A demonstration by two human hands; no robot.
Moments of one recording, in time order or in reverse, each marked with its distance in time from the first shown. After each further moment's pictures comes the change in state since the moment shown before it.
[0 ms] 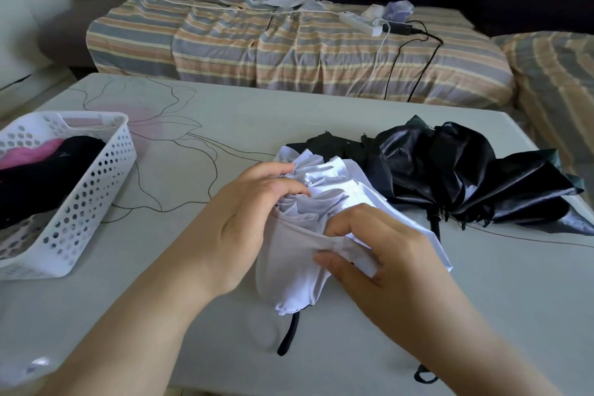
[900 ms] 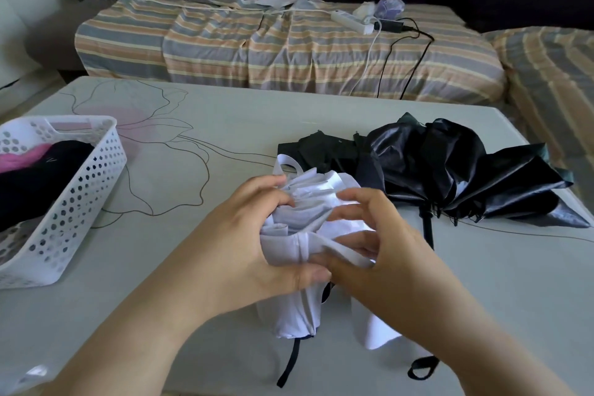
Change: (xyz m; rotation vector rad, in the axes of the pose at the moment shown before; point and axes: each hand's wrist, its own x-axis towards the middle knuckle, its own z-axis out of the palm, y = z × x) left_hand -0.011 0.017 0.004 0.070 -0.086 -0.145; right_hand -0.001 -0.003 -0.010 0.356 -0.157 0.579
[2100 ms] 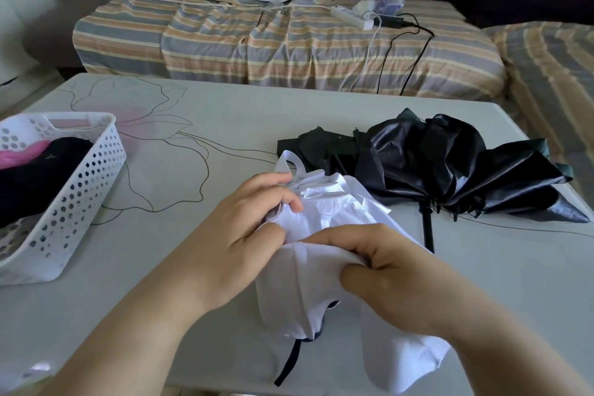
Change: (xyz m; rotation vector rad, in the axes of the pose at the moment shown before) left_hand -0.001 0.003 -0.001 -0.265 -0.052 -0.139; right_hand 0.004 -0.006 -0.011 -0.070 -0.432 -0.120
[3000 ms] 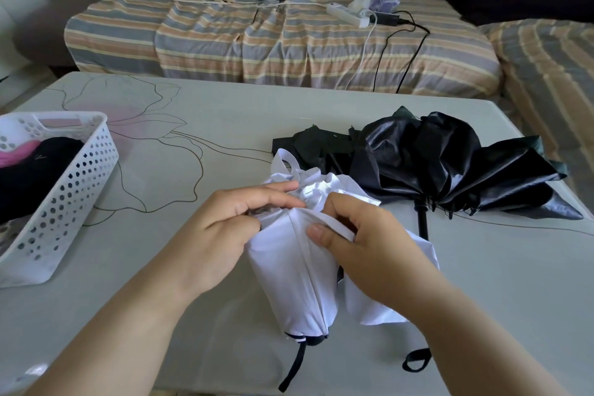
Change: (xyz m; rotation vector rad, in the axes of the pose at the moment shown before) left_hand 0.009 -0.006 0.001 -0.370 -0.024 -0.014; right_hand 0.022 0.018 0.006 -0.122 0.398 0.047
